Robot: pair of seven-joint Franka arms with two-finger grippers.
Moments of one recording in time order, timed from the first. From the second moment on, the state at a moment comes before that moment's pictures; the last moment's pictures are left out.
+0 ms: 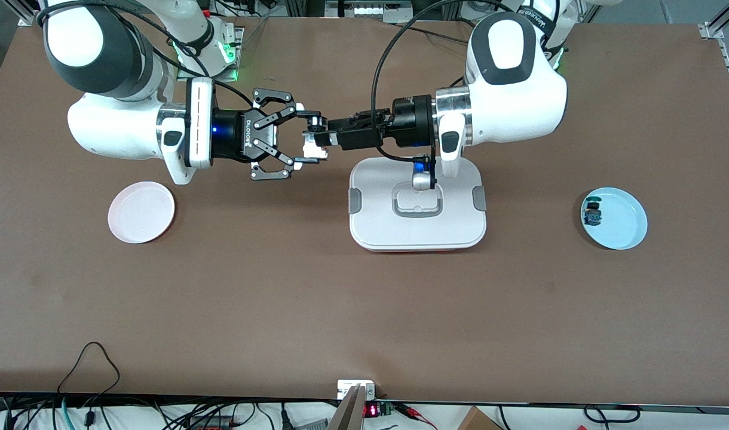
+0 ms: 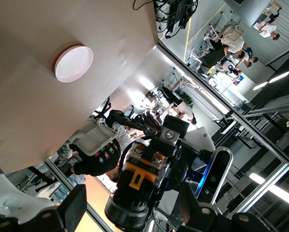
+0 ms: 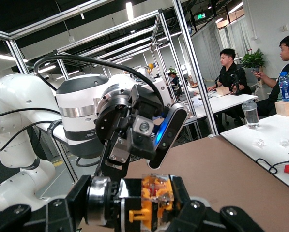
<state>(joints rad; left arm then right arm) -0.42 0.30 -0.20 -1.58 -1.52 2.26 -0.51 0.19 0.18 0.20 -1.80 1.61 1.97 -1.63</state>
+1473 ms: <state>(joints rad) -0.38 0.34 -0.19 -1.54 -1.52 2.22 -0.47 0.19 0.18 0.19 -1.81 1.62 1.97 -1.66</state>
